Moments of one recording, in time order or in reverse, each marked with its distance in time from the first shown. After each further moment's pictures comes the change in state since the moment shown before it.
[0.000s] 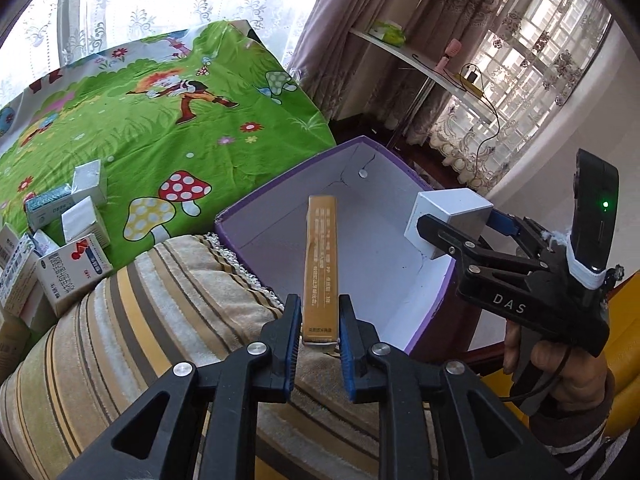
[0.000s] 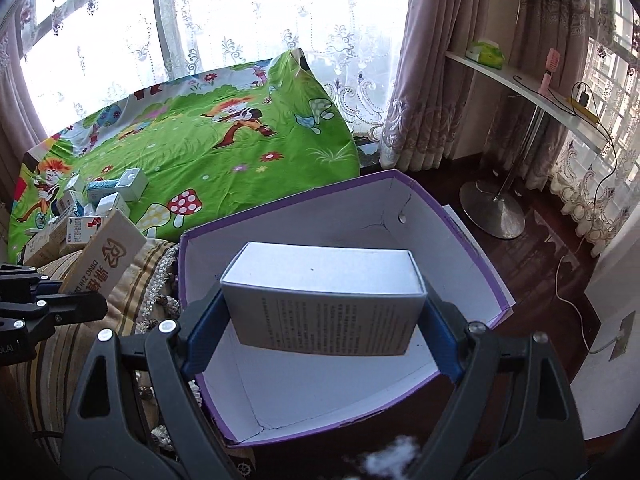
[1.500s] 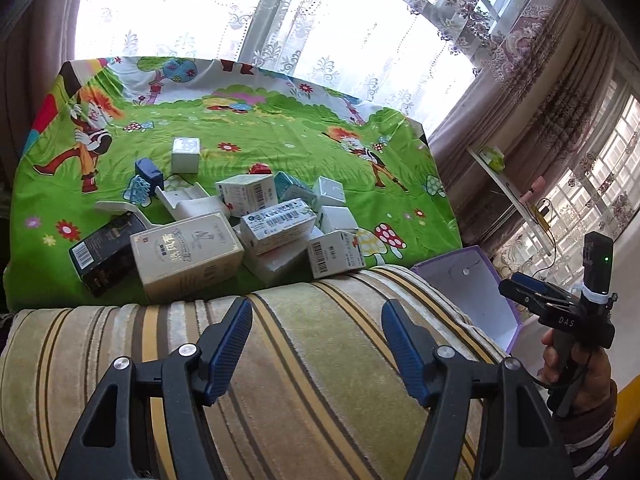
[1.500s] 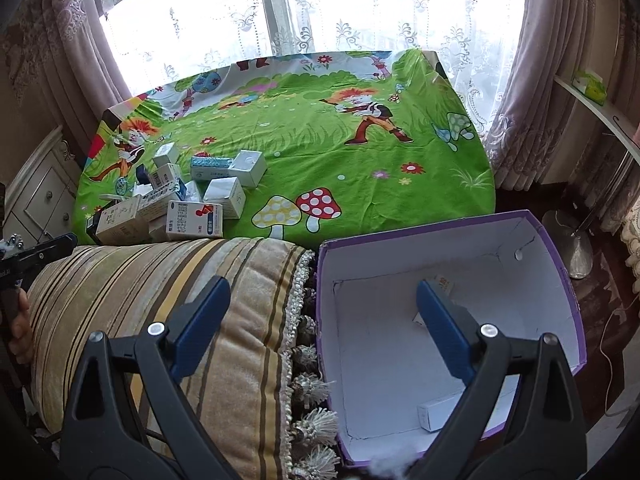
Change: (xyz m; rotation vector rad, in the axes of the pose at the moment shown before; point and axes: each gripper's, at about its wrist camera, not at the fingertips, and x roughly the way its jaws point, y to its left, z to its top) left arm -0.137 0.183 -0.098 -0.385 -0.314 0.173; right arm 0.010 0.110 0.033 -0.169 0.098 0.306
